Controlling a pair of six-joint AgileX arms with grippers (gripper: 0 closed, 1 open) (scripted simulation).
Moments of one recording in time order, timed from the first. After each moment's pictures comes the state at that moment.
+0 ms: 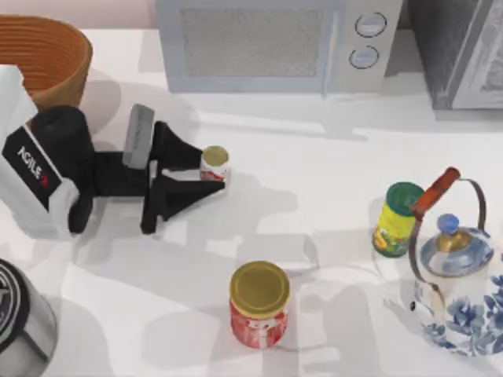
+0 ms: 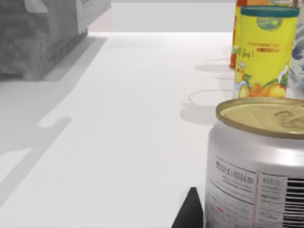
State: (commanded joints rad) left arm -0.15 2.51 1.11 1.32 1.47 0.08; right arm 0.00 0.00 0.00 0.00 0.00 0.00
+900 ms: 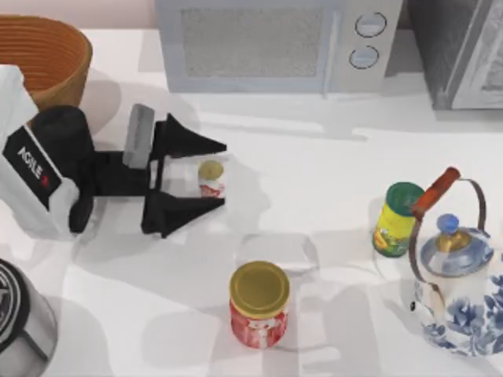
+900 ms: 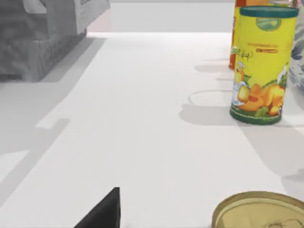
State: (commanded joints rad) left arm -0.15 2.51 1.11 1.32 1.47 0.08; right arm 0.00 0.00 0.00 0.00 0.00 0.00
